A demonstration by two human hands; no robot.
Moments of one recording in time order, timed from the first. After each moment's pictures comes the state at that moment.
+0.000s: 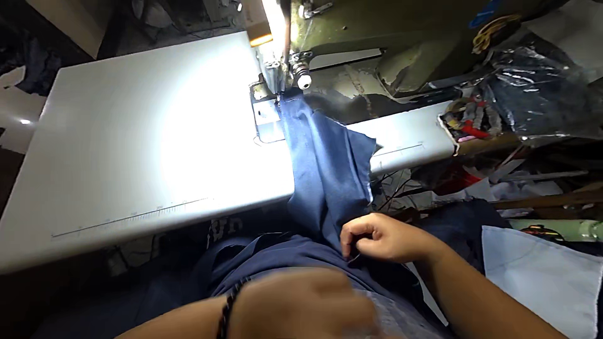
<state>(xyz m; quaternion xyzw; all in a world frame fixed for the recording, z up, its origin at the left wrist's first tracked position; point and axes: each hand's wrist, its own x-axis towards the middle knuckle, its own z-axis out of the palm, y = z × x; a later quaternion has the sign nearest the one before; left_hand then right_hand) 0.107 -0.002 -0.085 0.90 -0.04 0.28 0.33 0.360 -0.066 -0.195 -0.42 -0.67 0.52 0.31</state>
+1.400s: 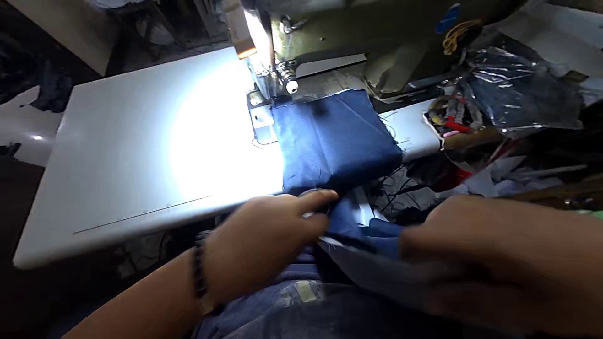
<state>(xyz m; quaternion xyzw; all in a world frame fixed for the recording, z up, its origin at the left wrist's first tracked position) 0.109 0.042 -0.082 0.99 0.05 0.11 0.12 0.371 -0.097 -0.050 -0.40 -0.86 0.24 0.19</state>
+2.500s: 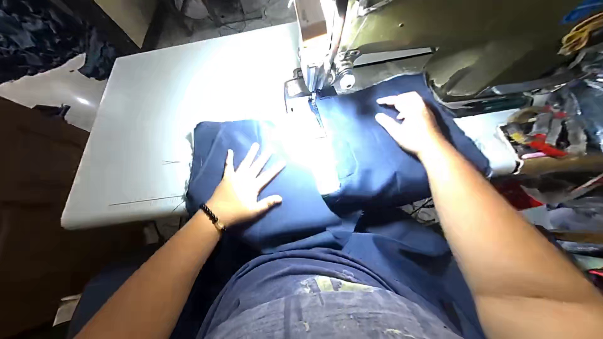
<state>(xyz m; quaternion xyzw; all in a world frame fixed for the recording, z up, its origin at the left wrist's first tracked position) 0.035 0.144 -0.200 0.95 0.32 0.01 0.05 0.443 0.099 -0.195 -0.72 -0.63 0.06 0.29</state>
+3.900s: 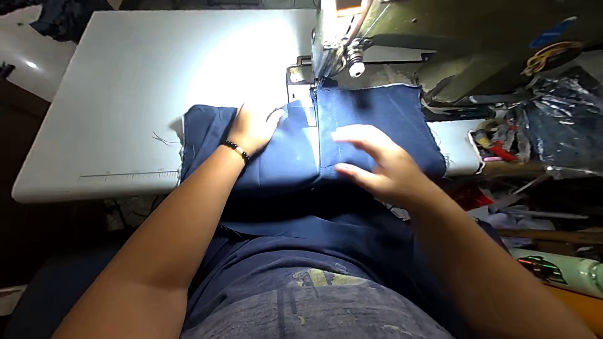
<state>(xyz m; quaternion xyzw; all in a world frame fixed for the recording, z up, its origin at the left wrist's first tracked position) 0.096 0.201 -0.187 0.89 0.35 0.28 0.10 0.329 0.023 -0.137 -0.54 -0.75 0.15 0.35</state>
